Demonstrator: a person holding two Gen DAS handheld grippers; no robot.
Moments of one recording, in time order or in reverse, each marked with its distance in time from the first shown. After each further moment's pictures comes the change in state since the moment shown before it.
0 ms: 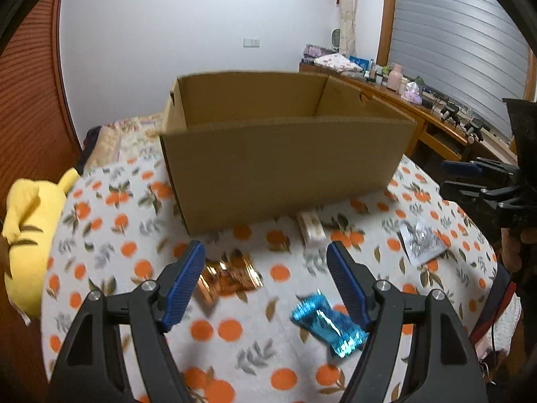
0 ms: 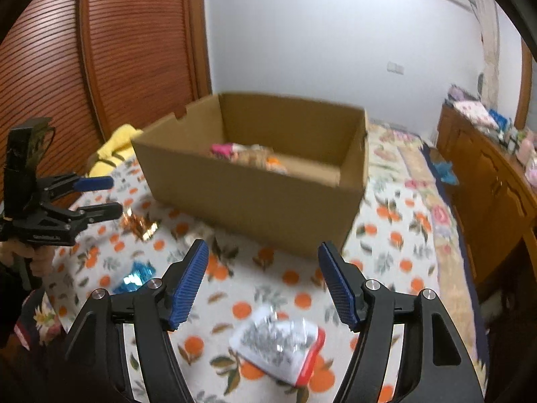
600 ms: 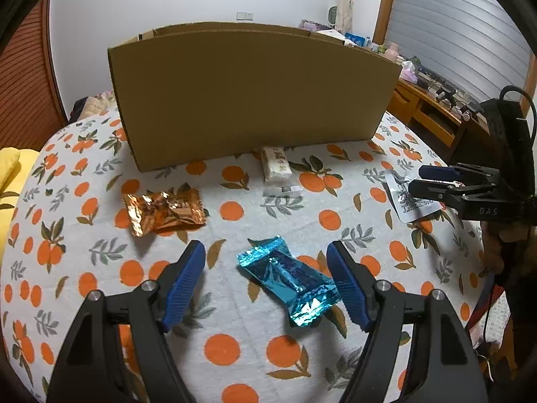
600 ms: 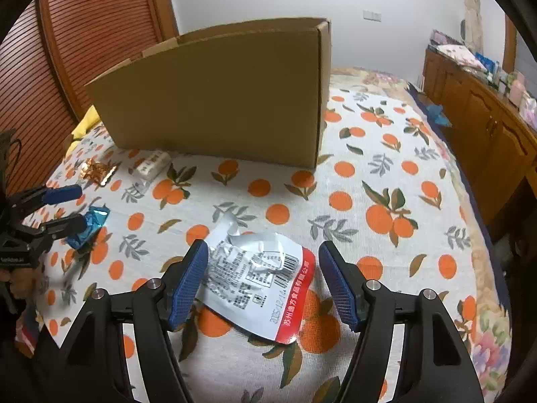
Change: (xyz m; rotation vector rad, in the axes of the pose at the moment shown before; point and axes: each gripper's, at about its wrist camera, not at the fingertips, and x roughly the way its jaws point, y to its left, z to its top) left arm 0.028 -0.031 -0.040 -0.025 0.105 -0.041; right arm 0.036 -0.033 -0.062 0.135 0.134 -0.016
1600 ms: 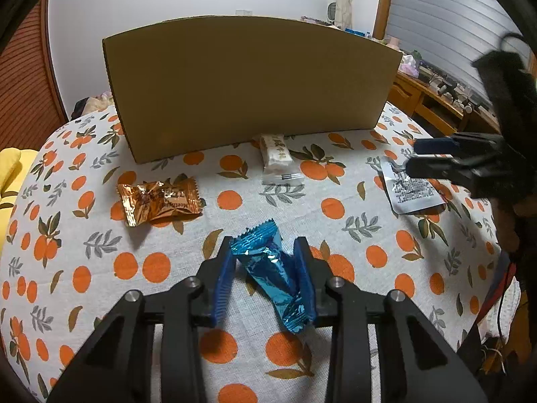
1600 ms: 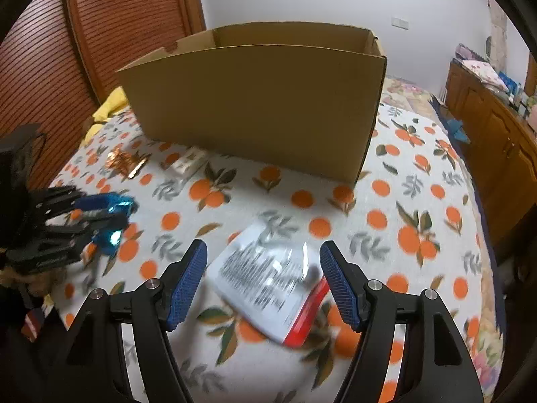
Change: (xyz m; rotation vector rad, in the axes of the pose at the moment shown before) left arm 0.006 0.001 -0.008 0.022 0.004 0.014; right arm 0.002 0.028 0.020 -0.110 0.036 0.055
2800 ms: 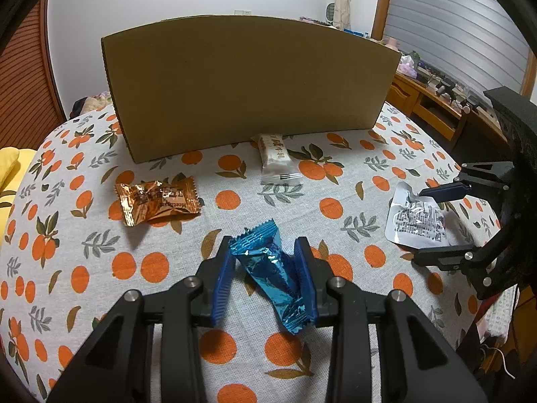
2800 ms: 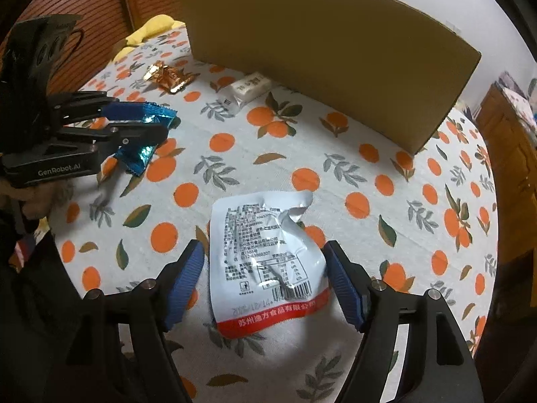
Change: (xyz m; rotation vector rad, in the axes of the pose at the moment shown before) left arm -0.001 0.000 0.000 -0.005 -0.003 -0.008; right arm 0.009 0.052 -0.036 -0.216 0.179 0.021
